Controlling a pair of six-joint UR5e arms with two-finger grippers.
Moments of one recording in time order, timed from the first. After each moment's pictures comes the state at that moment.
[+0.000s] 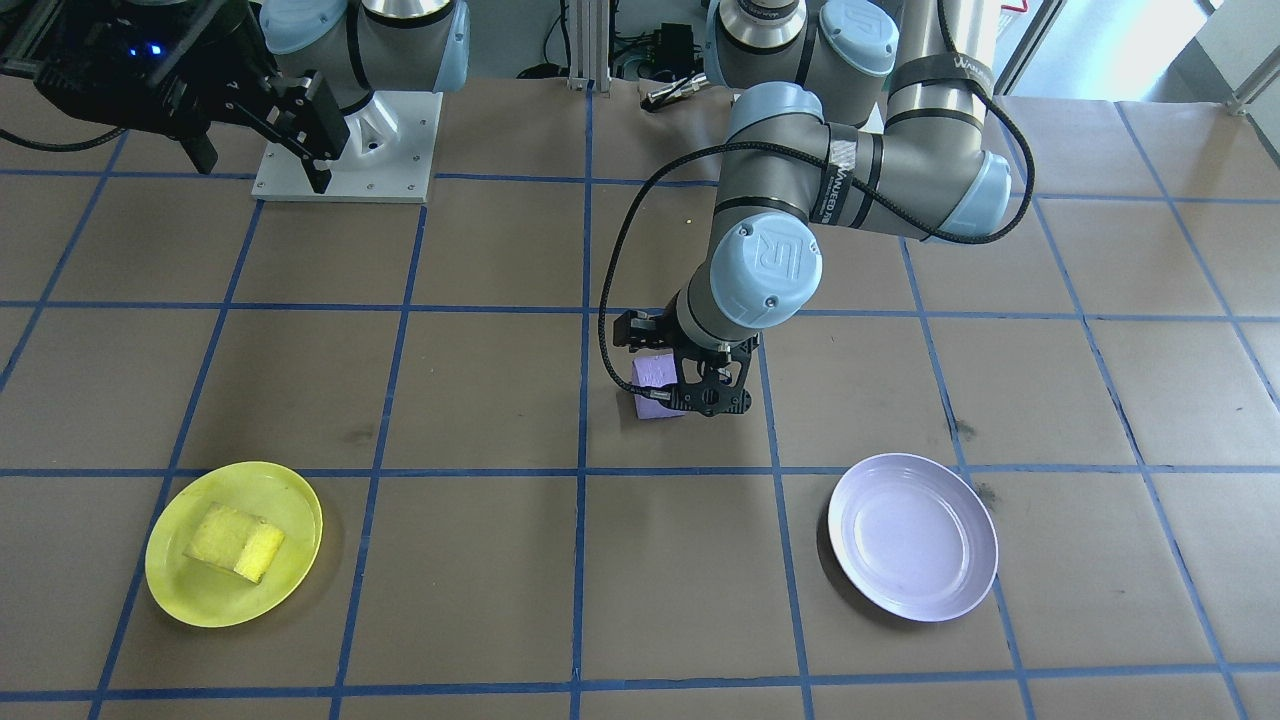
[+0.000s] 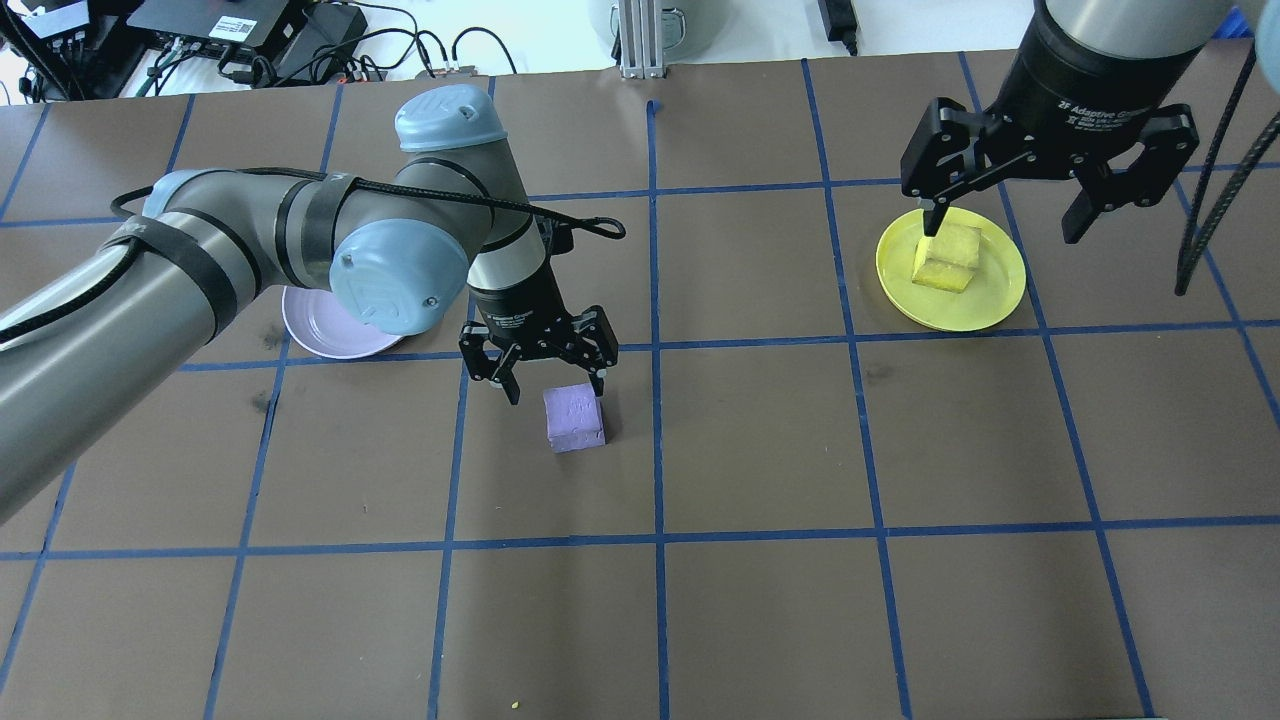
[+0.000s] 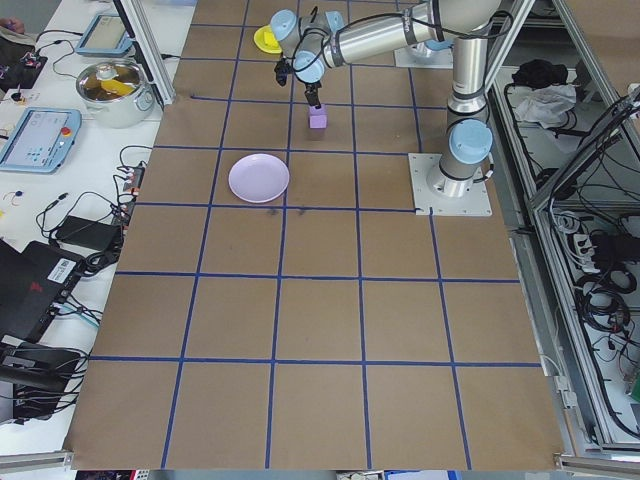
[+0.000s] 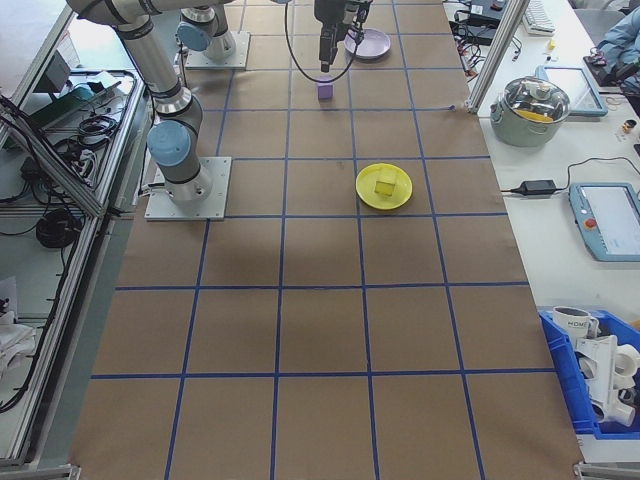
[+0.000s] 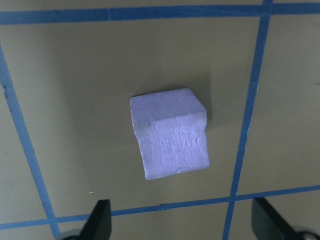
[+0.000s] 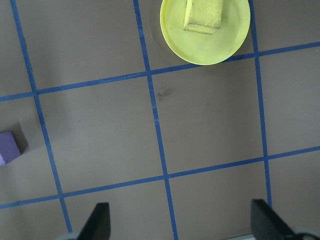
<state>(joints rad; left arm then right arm) -1.76 -1.88 -1.74 -1.42 1.38 -0.16 1.58 -1.64 1.50 -1.40 -1.62 0.17</state>
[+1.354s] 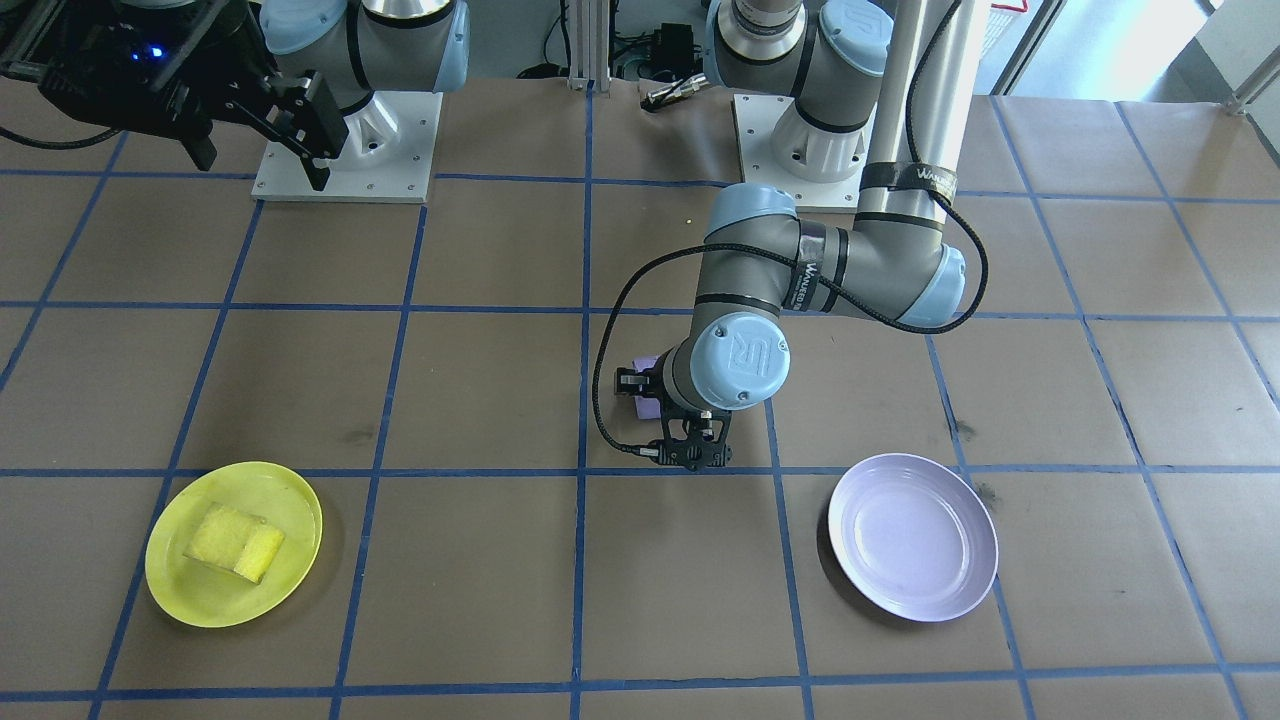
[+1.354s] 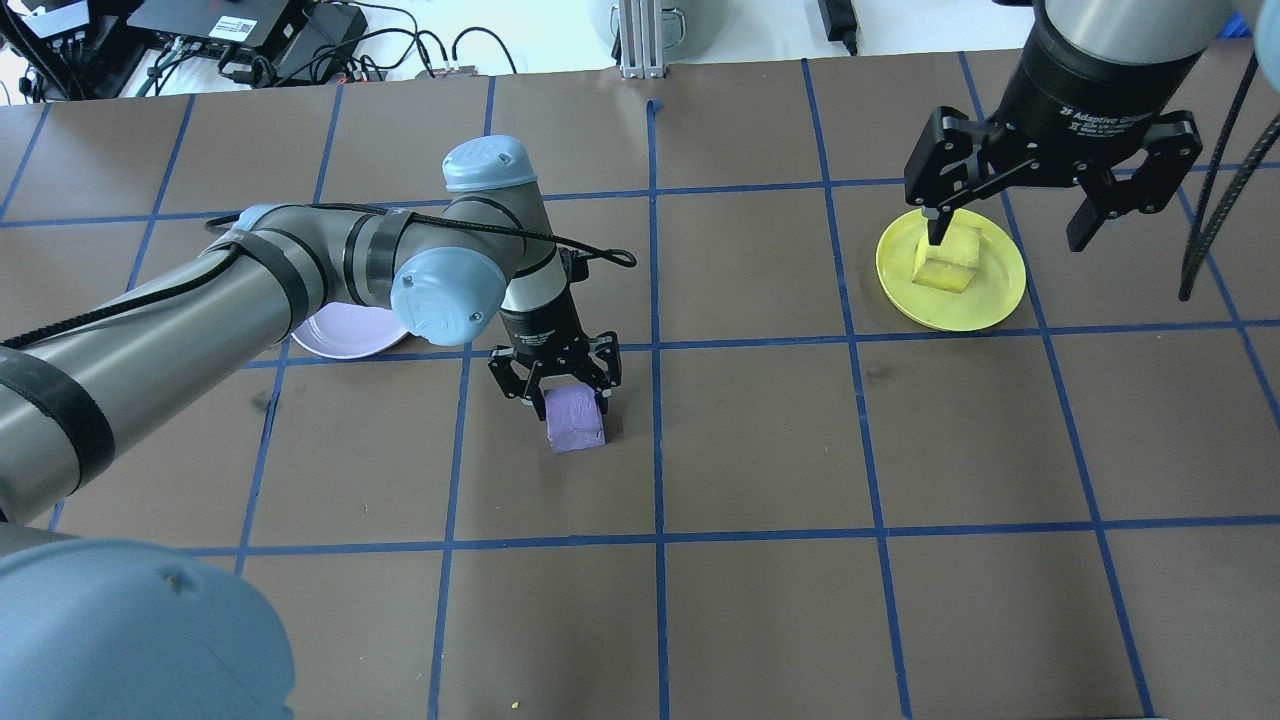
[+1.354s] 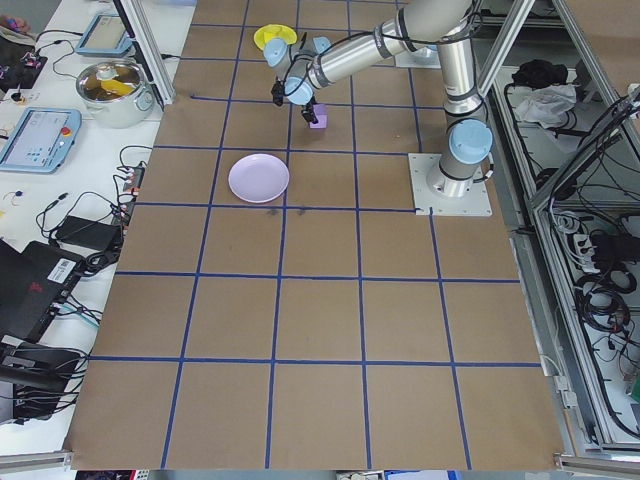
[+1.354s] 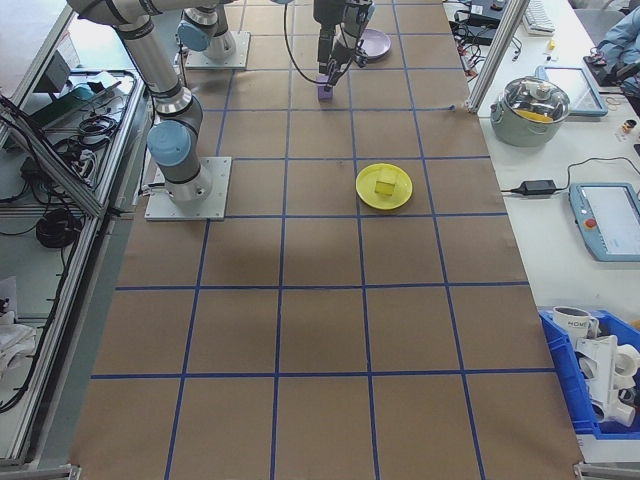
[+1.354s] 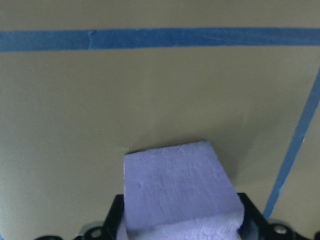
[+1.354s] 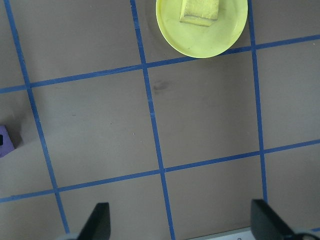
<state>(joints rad) -1.77 -2.03 -1.74 -1.31 1.38 -0.16 1.58 -1.64 1.50 -1.38 -1.63 0.16</state>
